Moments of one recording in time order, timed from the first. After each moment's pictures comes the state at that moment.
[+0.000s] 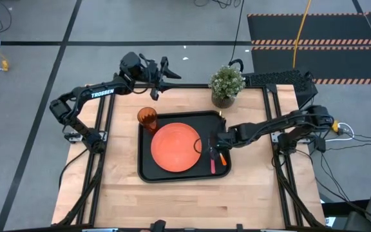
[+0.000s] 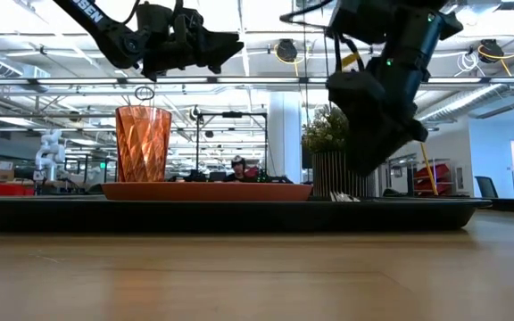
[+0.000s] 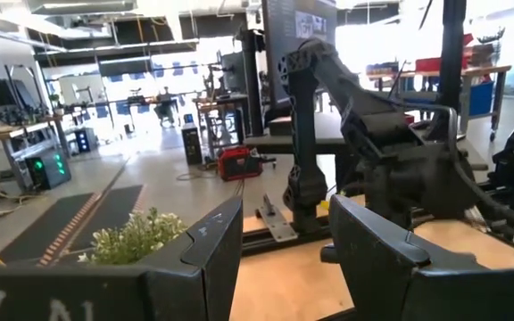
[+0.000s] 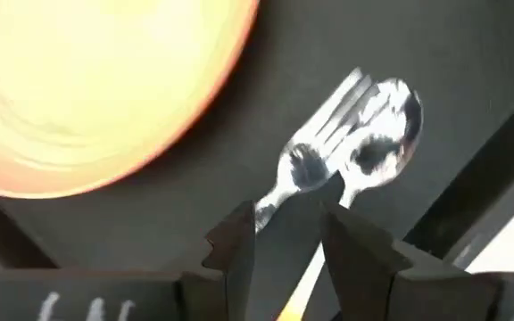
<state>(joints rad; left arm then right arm) 0.76 1.57 1.03 0.71 1.03 0.01 0.08 1.53 0.90 -0.54 0.16 0.91</state>
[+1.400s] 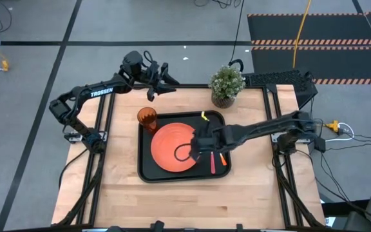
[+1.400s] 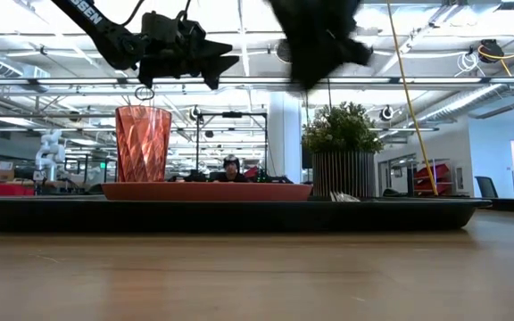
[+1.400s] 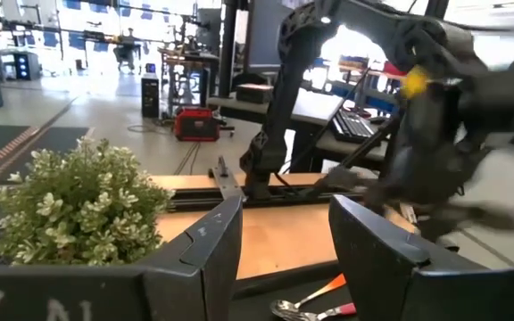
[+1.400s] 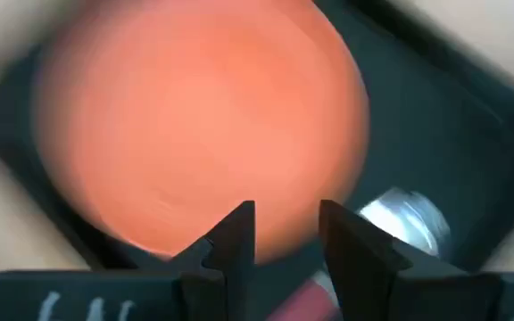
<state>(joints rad) 0.79 1.57 1.03 0.53 1.14 -0.06 0.15 1.75 1.49 -0.92 0.36 0.85</state>
